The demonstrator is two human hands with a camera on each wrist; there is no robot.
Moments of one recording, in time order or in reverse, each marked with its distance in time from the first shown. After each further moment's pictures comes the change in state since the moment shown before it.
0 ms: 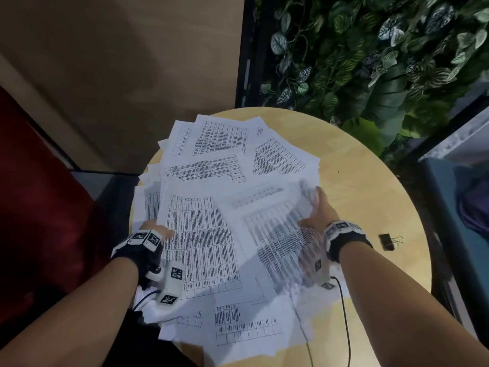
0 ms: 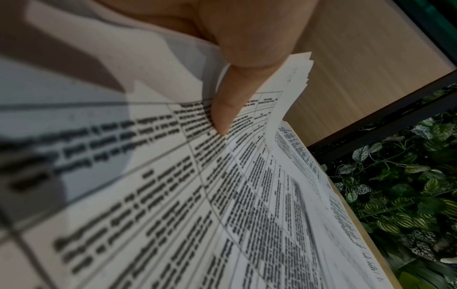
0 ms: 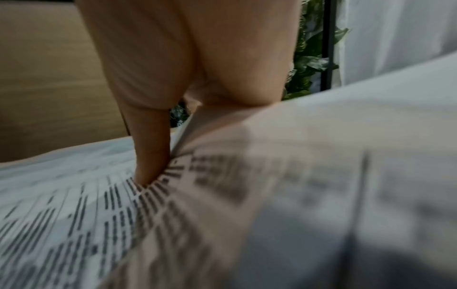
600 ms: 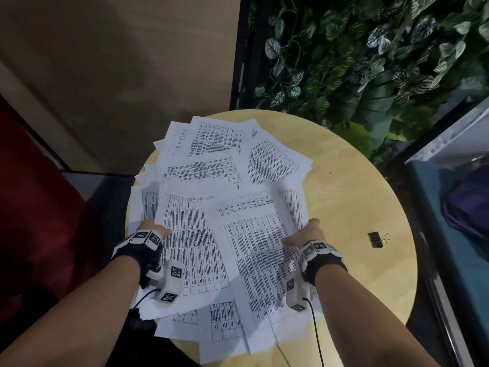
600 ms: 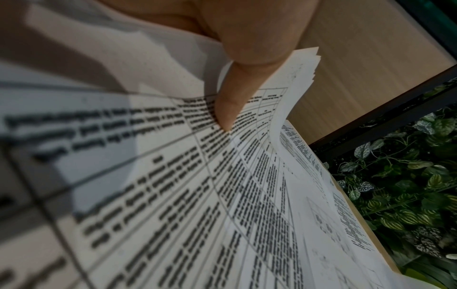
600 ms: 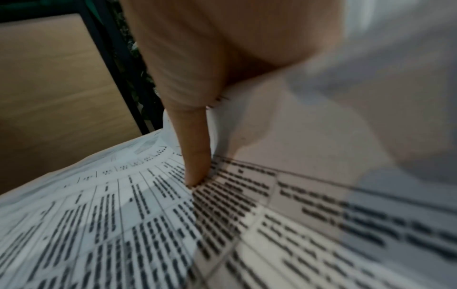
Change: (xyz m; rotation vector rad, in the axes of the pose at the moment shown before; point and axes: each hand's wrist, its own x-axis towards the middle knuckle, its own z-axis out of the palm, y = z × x) left_hand -0.006 0.000 0.002 0.005 0.049 0.012; right_hand -0.039 0.001 0.037 0.025 0.020 0.314
